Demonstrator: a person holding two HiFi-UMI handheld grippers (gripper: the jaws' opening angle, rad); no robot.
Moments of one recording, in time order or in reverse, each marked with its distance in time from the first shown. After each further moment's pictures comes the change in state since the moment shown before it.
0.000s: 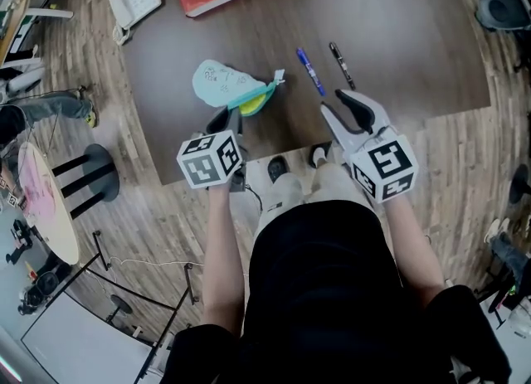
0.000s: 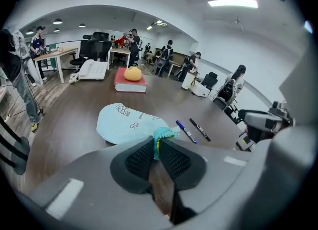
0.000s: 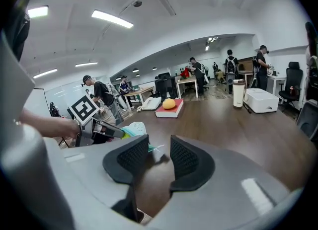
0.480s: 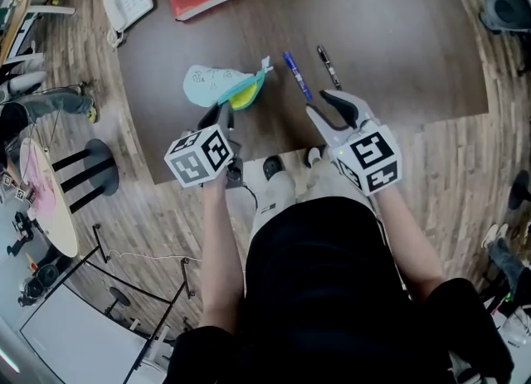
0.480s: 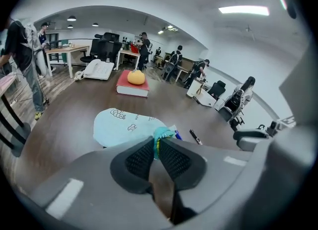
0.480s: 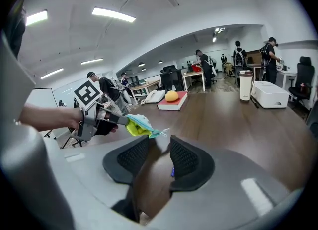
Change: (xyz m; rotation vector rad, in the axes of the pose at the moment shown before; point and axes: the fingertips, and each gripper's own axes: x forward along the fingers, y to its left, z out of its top) left arm 0.012 -0.023 0.026 -0.114 -0.047 0.051; right arm 0.011 -0.025 -0.016 -0.010 0.082 0.092
